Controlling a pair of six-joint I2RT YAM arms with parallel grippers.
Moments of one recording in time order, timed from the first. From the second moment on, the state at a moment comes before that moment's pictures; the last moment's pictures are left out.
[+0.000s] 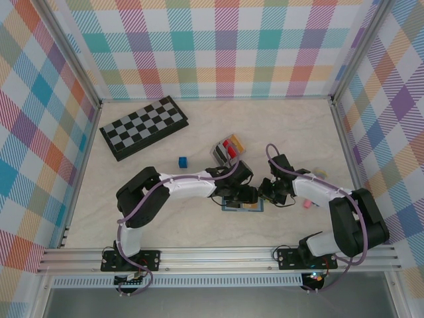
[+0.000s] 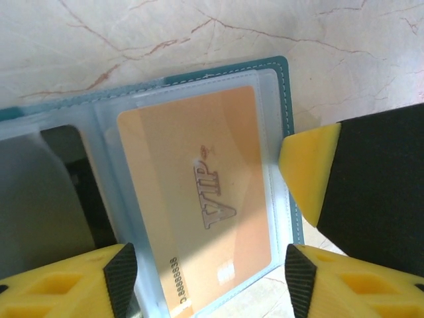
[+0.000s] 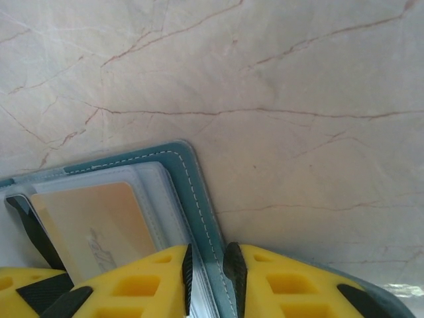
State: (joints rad) left arm -1.02 1.94 1.26 -0.35 0.18 -0.86; right arm 0.39 1.40 0.63 -0.50 -0.23 0.77
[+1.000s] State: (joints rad) left arm -0.85 1.75 0.96 -0.17 0.21 -1.00; right arm 0.35 1.34 0.72 -0.69 -0.14 0.68
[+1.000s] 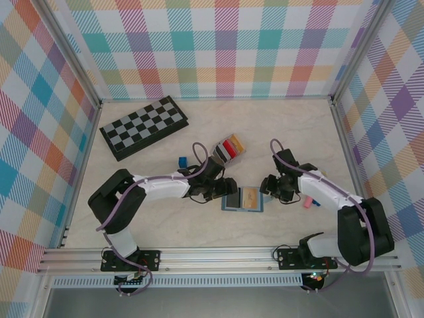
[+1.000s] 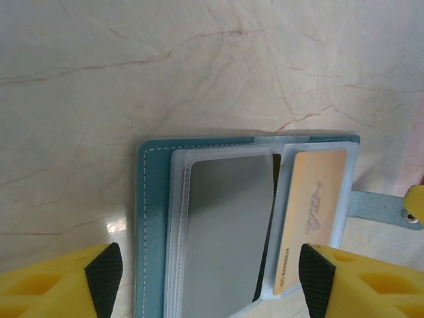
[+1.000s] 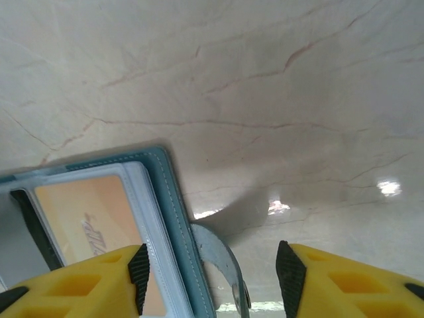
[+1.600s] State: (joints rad) left arm -0.85 1.79 0.98 -0.16 0.27 -1.00; right arm 0.35 1.41 0.70 -0.61 -0.25 0.65
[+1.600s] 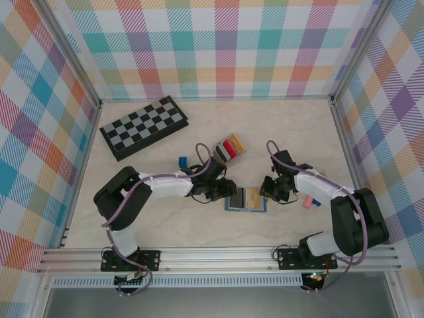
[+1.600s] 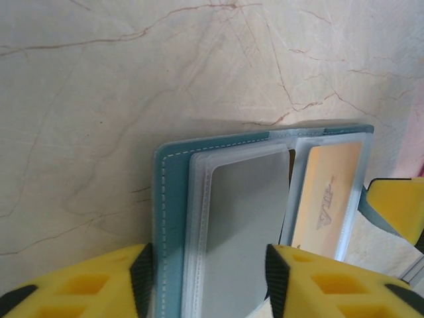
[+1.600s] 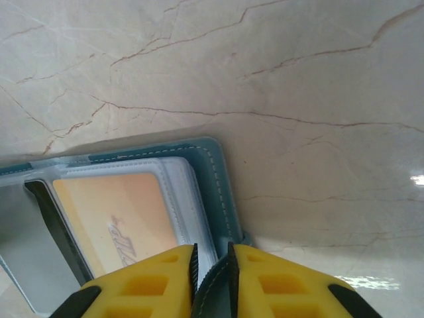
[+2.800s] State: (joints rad) left arm -0.95 1.88 1.46 -0.72 0.07 -0.75; right arm 0.36 1.41 0.71 -0.56 -0.36 0.65
